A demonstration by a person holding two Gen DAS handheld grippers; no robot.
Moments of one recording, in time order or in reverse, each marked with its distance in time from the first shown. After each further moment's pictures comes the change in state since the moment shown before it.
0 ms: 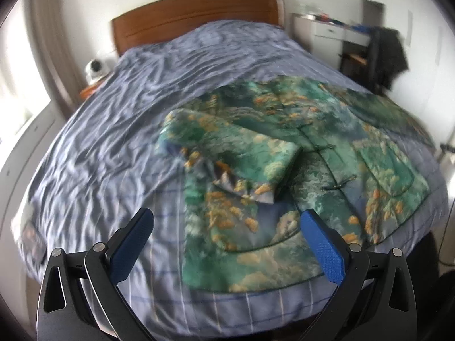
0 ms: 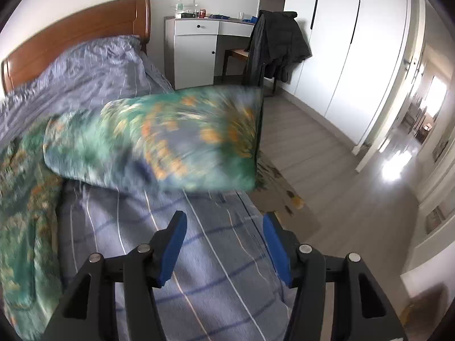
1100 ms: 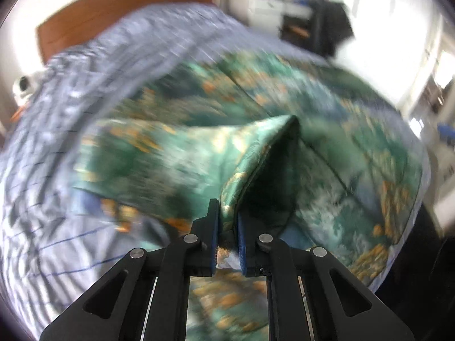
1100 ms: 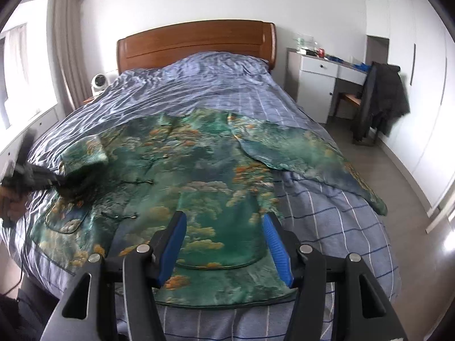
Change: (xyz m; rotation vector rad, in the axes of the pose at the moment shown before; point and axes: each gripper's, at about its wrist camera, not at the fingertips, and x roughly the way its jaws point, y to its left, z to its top) left arm 0.103 0.040 0.050 0.124 0.069 -0.264; right arm -0.199 0.180 -0.075 -0.294 -0.162 0.472
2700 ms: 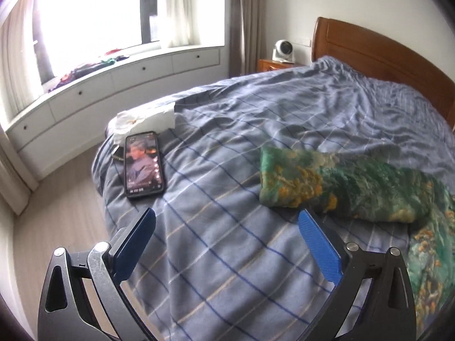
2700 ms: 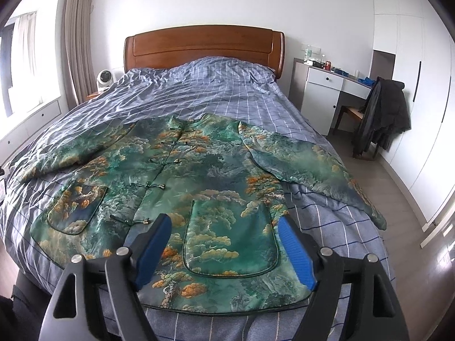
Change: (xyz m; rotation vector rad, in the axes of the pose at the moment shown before) left arm -0.148 0.202 -0.194 -0.870 -0.184 0.846; right arm -0.001 0.032 0.006 -0.052 -0.024 -0.016
